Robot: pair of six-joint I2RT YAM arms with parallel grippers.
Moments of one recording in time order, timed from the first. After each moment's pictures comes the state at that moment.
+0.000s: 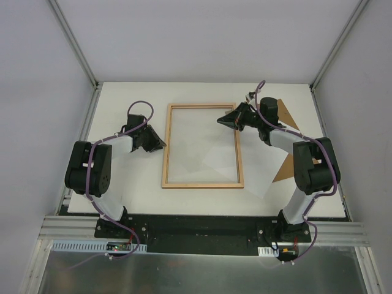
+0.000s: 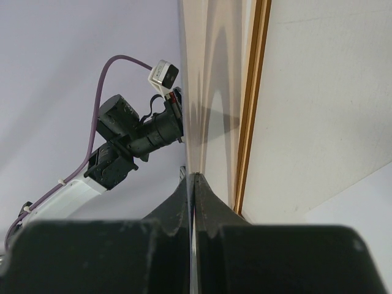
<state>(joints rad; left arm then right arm) -0.15 1.68 0.84 -0.09 0.28 -0.78 0.23 1.77 1.01 0.42 -0.84 1.12</state>
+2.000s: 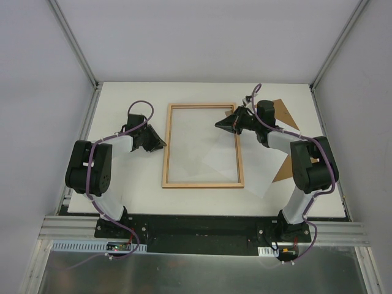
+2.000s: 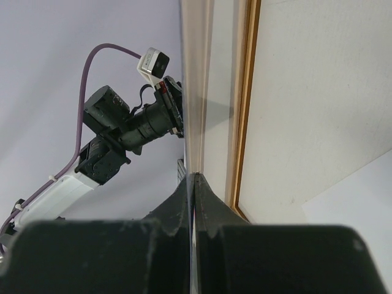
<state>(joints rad) -0.15 1.69 0.85 -0.09 0.28 -0.78 0.26 1.78 0.99 0.42 -0.84 1.11</state>
